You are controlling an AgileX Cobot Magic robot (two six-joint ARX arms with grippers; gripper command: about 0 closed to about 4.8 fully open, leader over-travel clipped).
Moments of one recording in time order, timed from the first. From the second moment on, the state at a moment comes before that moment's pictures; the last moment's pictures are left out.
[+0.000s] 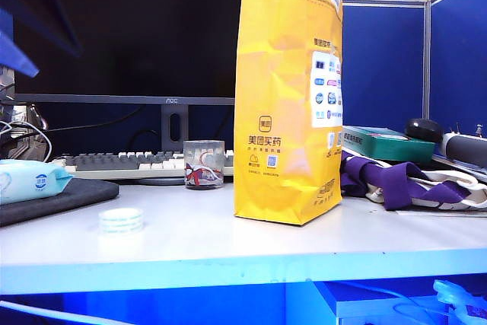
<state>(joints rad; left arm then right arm) -0.13 1.09 0.90 -0.50 0.41 0.17 0.22 0.07 0.12 0.05 -0.34 0.34</state>
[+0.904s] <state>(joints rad) -0.29 1.33 0.93 -0.59 0.25 0.26 0.32 0.91 0.62 -0.16 -0.80 0.27</state>
